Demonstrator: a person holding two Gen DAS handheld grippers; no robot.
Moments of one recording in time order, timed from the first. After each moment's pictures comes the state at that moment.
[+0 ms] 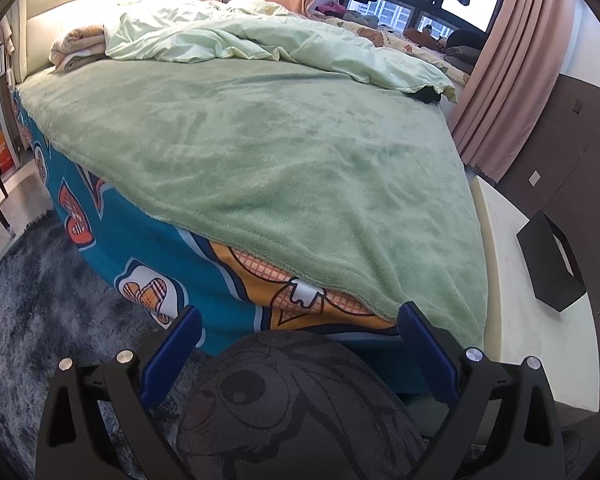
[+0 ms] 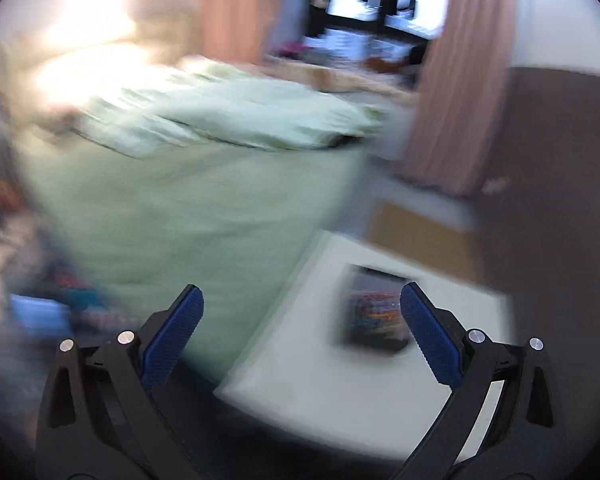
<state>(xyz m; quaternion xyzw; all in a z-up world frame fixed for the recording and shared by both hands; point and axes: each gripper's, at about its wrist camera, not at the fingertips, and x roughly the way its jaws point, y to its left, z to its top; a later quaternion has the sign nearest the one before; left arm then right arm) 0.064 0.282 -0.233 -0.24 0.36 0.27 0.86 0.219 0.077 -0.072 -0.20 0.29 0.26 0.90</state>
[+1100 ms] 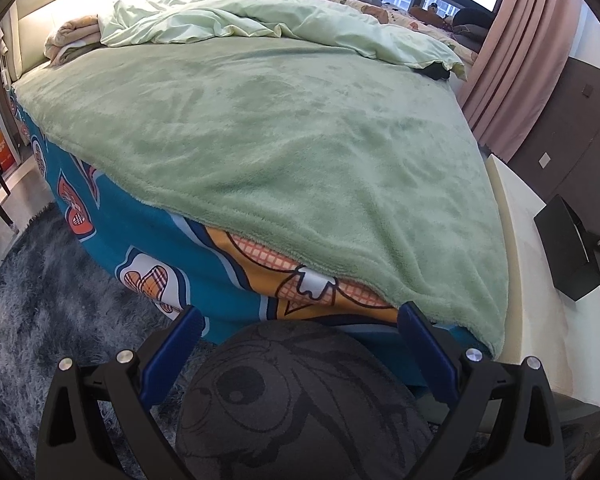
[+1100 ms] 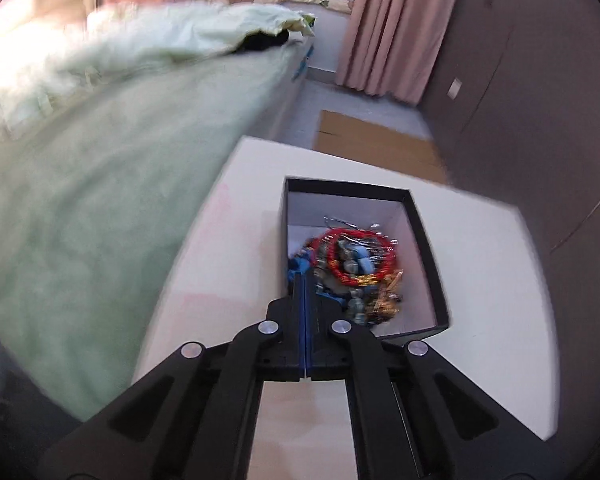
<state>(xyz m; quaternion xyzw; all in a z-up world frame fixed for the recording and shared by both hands) 0.080 0.291 -0.250 -0.24 0.40 0.28 0.84 0.343 0.072 -0.188 -0.12 0.41 0.18 0.89</state>
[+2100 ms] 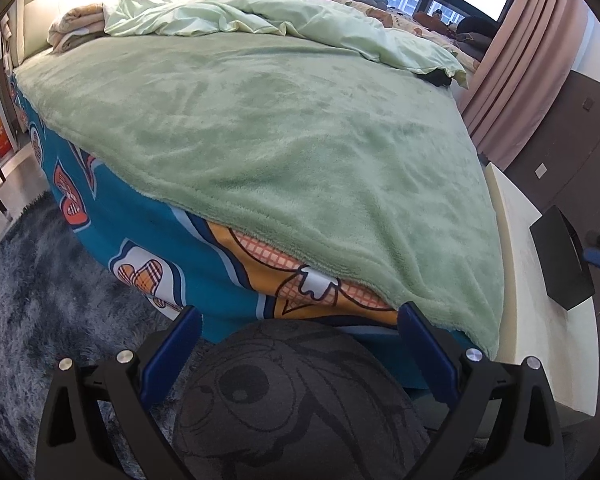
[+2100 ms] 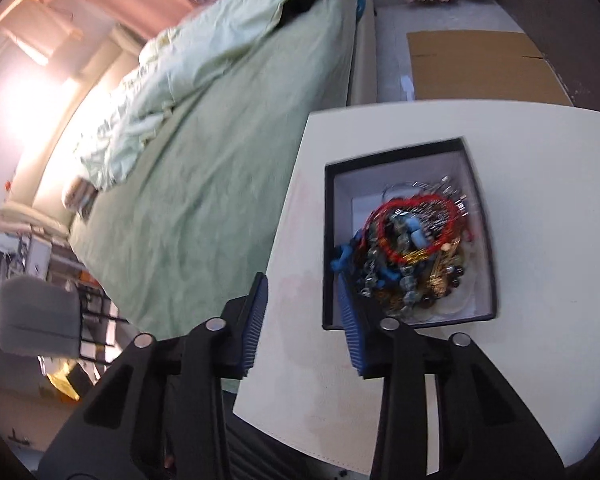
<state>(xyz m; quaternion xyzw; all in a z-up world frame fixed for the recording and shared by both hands) 0.074 0.297 -0.253 -0.26 0.39 0.27 0.84 0.393 0.031 -0.169 0.05 0.56 0.34 0.75</state>
